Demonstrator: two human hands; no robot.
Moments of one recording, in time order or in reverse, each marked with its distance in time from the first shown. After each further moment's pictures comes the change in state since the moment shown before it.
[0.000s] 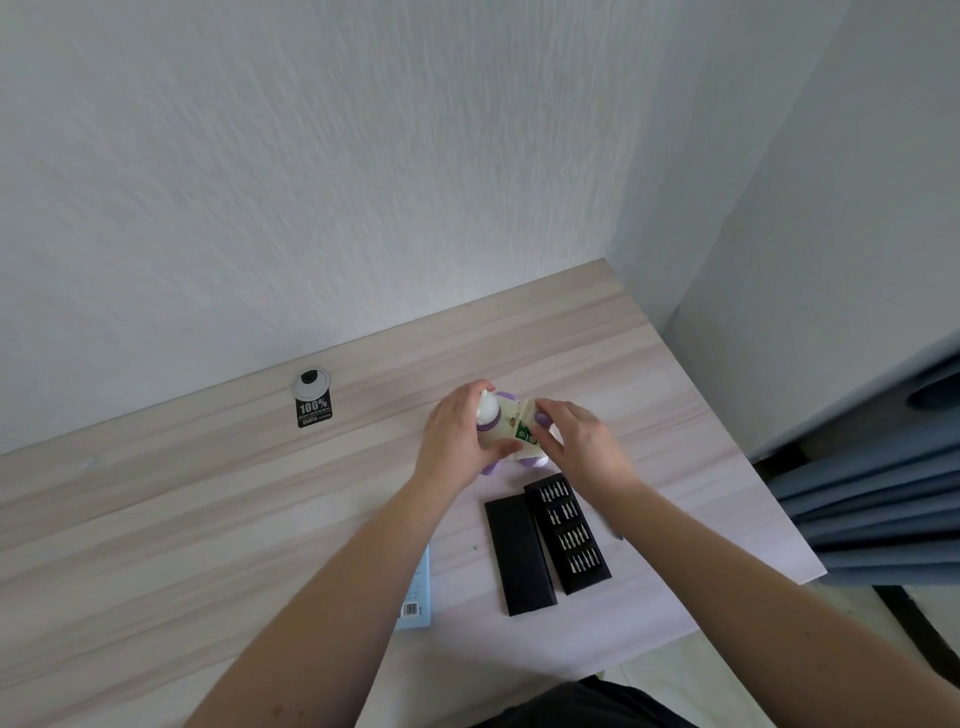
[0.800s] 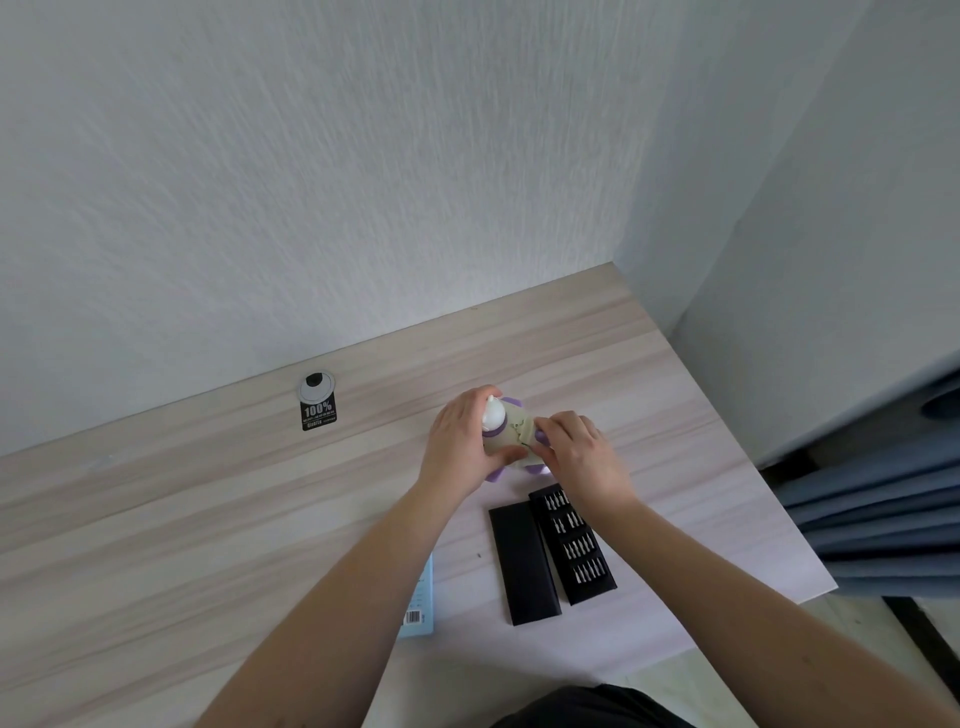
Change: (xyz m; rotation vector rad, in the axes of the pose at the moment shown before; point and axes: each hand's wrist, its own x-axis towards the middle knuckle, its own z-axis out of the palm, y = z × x) left_hand 0.001 0.004 -0.005 0.028 -0.009 0.042; right_hand -0.008 0.011 0.017 -0.283 -0.024 -0.131
